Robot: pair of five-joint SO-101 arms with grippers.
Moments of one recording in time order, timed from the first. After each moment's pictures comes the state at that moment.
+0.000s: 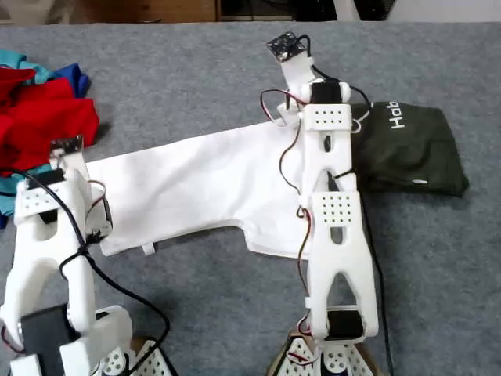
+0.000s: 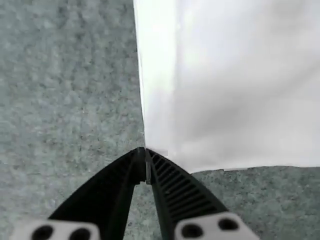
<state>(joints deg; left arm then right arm) -21.3 -18.1 40.5 70.6 -11.1 -5.1 80.9 -93.5 84.4 18.9</state>
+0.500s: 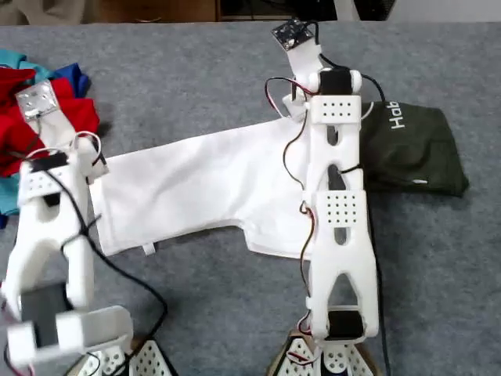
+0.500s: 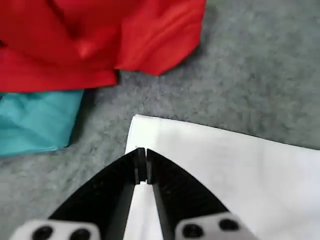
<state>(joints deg) -19.3 -6.6 33.2 38.4 2.5 -4.8 73.6 -93.5 92.9 19.0</state>
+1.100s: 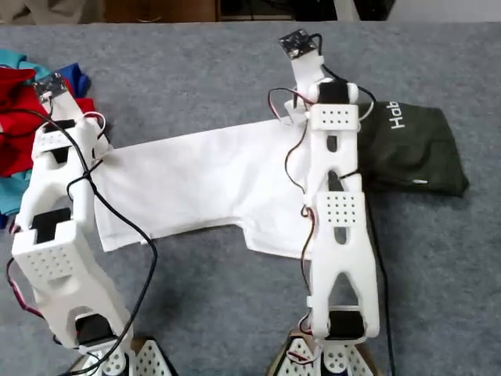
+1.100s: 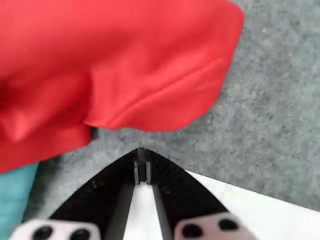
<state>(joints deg) -19.3 27.0 1.7 42.7 5.0 -3.3 81.1 -93.5 83.0 16.7</state>
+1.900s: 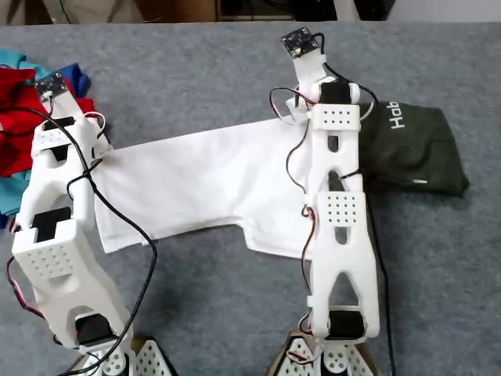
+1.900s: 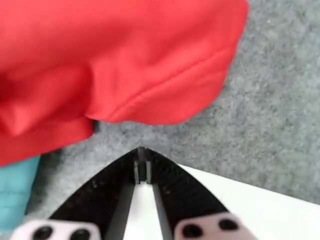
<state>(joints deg) -19.3 27.4 0.3 46.3 5.0 -3.1 81.1 -93.5 81.4 16.8</state>
